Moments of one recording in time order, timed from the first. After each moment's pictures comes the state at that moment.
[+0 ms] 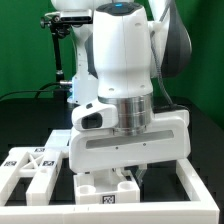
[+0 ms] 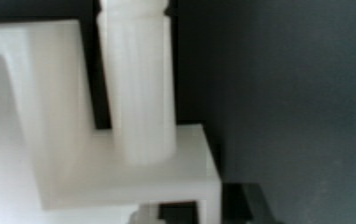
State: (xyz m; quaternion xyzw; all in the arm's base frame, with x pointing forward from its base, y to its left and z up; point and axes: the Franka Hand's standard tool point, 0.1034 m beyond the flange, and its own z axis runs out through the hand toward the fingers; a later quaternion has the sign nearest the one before) arm 0.585 0.054 0.008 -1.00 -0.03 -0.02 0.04
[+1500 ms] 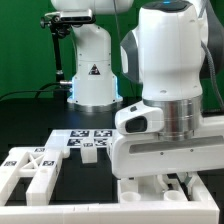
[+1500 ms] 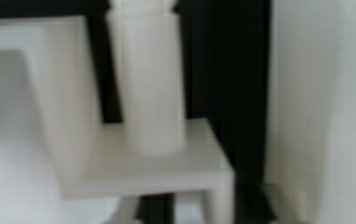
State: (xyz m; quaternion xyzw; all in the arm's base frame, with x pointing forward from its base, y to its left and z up) arm 0.618 0.113 0.010 -1.00 0.02 -0.03 0.05
